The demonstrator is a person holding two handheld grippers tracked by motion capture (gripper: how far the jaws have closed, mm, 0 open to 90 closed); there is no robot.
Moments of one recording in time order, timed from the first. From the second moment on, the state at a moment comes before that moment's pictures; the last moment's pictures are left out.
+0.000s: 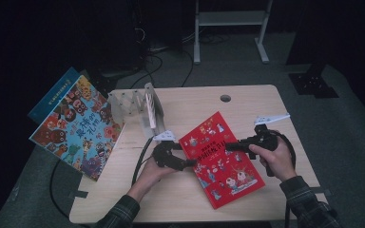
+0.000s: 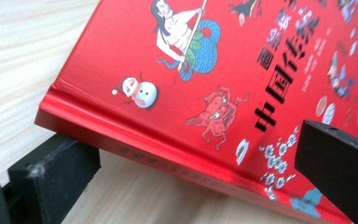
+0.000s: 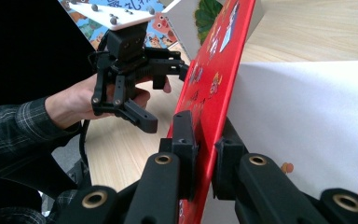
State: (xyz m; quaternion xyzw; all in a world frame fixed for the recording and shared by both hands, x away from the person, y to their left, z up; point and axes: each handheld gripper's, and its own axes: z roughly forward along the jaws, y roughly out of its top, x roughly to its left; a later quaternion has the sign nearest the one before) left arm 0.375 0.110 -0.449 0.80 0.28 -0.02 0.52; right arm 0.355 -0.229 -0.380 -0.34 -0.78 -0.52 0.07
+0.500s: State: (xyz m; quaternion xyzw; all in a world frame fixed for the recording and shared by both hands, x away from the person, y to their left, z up) left arm 0.370 0.120 -0.414 0.78 0.25 -0.01 0.58; right arm 0.348 -0.225 -0.374 -0.33 -0.78 -0.53 0.06
